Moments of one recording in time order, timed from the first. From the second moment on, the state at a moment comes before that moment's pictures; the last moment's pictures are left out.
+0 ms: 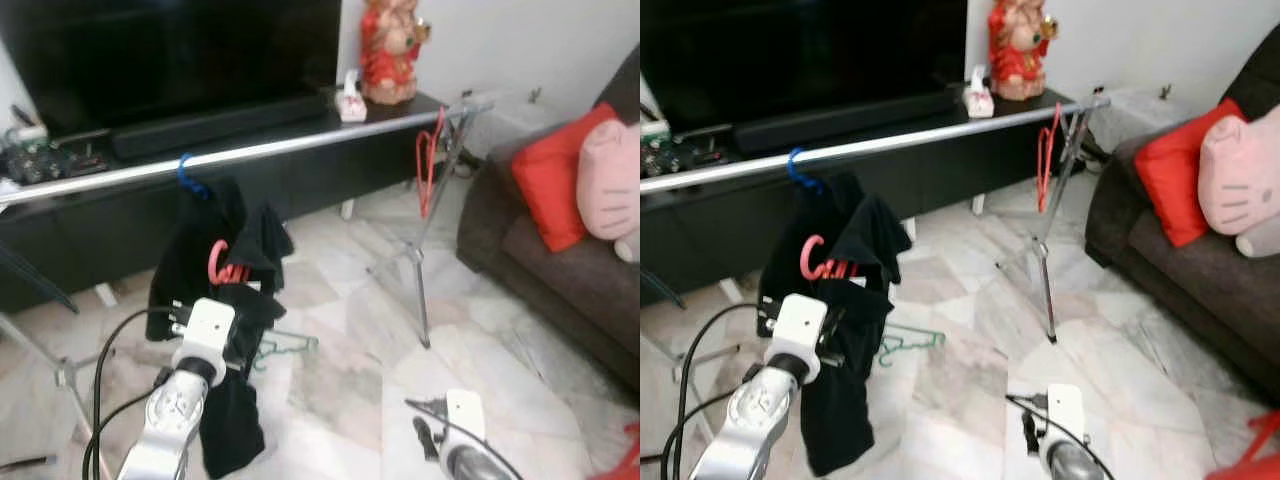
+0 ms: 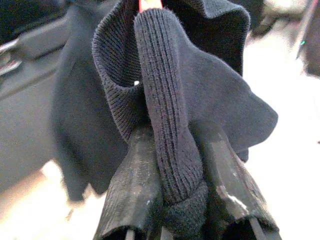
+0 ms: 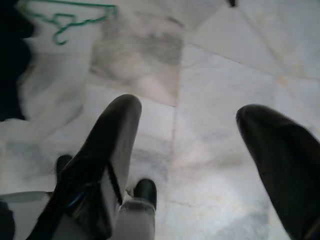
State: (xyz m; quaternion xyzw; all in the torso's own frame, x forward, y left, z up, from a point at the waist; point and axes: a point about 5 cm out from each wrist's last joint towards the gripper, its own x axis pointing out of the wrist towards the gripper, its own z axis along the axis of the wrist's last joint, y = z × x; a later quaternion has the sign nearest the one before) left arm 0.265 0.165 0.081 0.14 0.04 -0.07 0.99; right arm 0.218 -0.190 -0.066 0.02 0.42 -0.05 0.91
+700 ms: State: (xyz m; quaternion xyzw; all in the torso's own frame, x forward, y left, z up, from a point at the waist) left arm 0.265 0.157 0.079 0.13 0.05 -0.08 0.99; right arm 0.213 -0.197 -0.068 0.02 0.42 -0.06 0.90
